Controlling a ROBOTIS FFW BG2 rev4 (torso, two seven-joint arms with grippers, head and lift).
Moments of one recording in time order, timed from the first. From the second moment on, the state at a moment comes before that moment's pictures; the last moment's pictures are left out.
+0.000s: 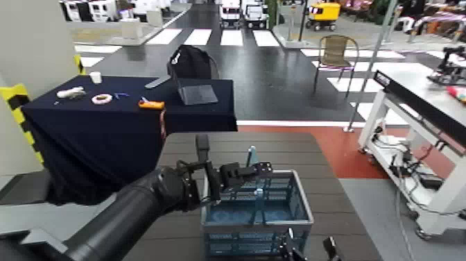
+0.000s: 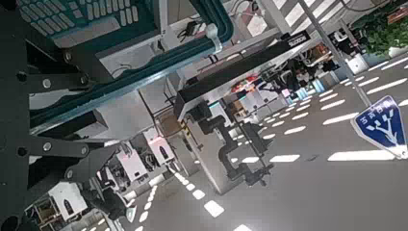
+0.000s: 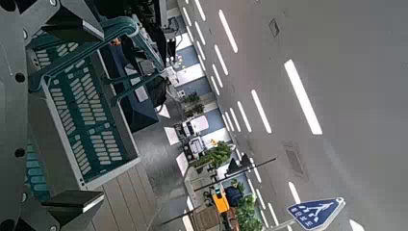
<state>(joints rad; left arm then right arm) -0.83 0.06 -0.60 -0.63 1.13 0.60 -0.78 0.29 -0.12 0.36 -1.55 -0.38 -0.57 -0.19</state>
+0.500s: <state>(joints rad) -0.82 0.07 -0.59 -0.64 1.13 0.58 -0.79 0.29 -0.12 0.36 -1.55 -0.38 -0.57 -0.19</state>
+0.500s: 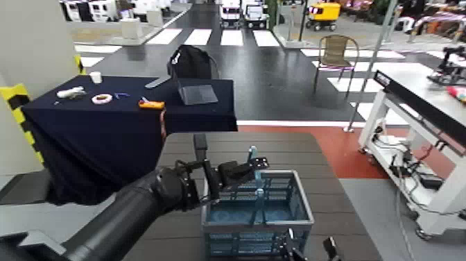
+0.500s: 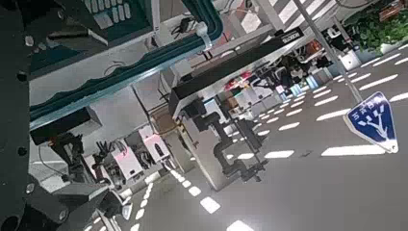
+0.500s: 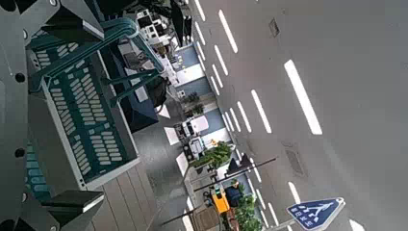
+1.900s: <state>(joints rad) -0.11 0.19 -0.15 -1.63 0.48 0.17 -0.14 0.30 -0.13 0.33 -1.56 -0.38 -0.55 -0.18</state>
